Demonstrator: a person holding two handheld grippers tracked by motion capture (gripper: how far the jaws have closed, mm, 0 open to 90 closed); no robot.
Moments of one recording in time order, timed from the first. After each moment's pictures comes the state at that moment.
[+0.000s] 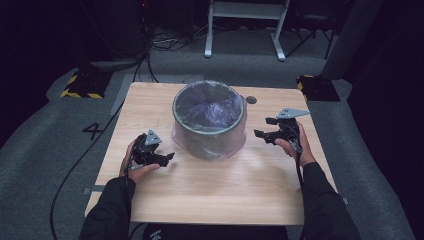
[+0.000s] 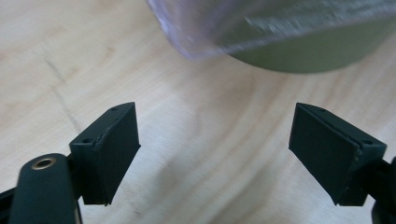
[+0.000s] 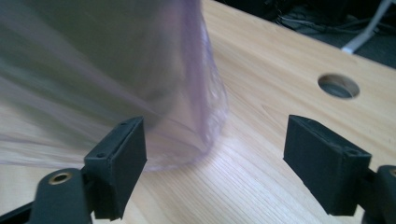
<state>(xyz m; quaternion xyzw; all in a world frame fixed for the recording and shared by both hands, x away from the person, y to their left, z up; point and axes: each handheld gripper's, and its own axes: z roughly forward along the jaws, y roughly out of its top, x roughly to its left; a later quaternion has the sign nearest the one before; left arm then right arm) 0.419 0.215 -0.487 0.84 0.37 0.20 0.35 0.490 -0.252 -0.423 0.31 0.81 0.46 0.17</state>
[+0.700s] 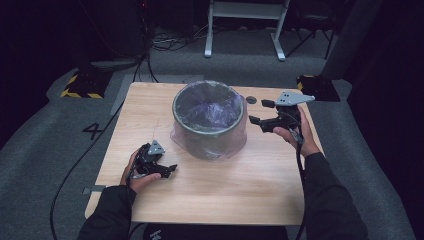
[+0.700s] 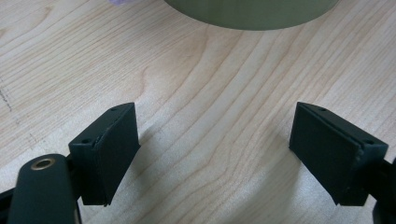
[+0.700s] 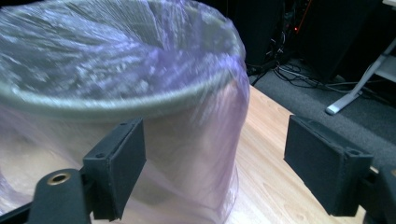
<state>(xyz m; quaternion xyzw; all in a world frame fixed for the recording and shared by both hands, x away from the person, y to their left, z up) 0.401 0.211 -0.503 0.85 0.36 0.15 0.36 0.470 -0.217 -0.339 0.24 0.81 0.49 0.22</state>
